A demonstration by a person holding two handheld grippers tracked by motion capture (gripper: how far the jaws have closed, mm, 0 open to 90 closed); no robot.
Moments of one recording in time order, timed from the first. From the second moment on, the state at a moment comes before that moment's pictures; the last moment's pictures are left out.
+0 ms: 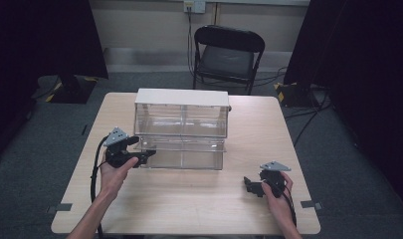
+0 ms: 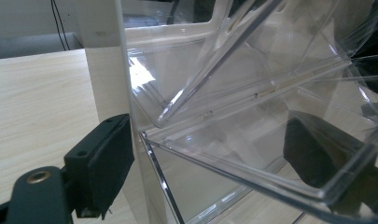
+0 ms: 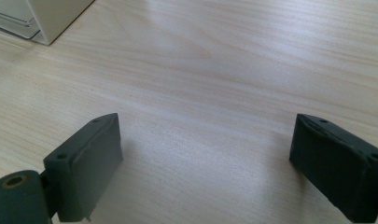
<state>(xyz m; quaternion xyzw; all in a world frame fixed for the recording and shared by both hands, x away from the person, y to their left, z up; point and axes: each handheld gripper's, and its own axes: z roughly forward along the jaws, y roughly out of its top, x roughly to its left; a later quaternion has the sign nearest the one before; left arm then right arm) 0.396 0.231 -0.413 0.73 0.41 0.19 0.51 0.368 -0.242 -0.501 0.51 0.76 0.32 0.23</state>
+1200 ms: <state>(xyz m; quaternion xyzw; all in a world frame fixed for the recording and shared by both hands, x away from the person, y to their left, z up) 0.395 0.227 -0.398 0.73 0.40 0.21 0.52 0.368 -0.242 -0.501 0.51 0.76 0.32 0.23</state>
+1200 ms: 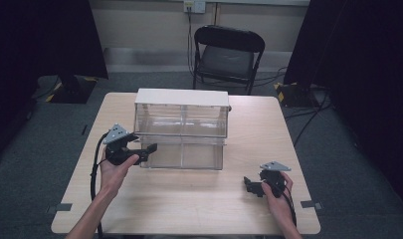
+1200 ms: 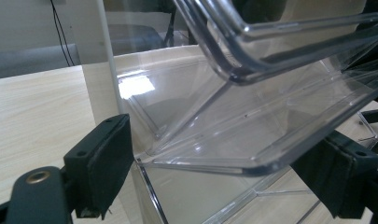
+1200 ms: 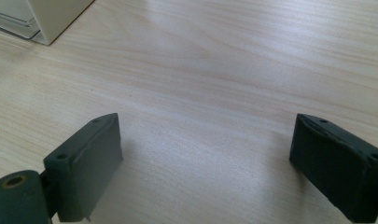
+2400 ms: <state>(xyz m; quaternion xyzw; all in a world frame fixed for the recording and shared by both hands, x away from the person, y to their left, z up) 0.396 0.226 -0.387 0.73 0.40 0.19 0.52 0.368 -0.241 -0.501 0.51 0.76 0.32 0.23</state>
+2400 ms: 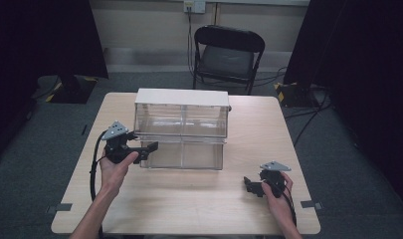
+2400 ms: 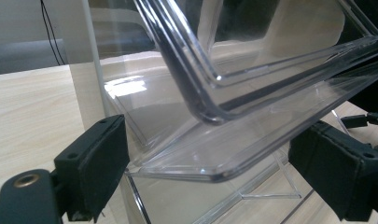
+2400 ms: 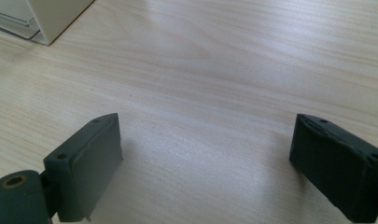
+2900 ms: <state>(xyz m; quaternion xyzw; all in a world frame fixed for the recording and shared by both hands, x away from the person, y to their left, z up) 0.397 0.227 -0.390 0.72 0.41 0.18 0.53 0.368 -0.241 -0.501 0.51 0.76 0.32 0.23</state>
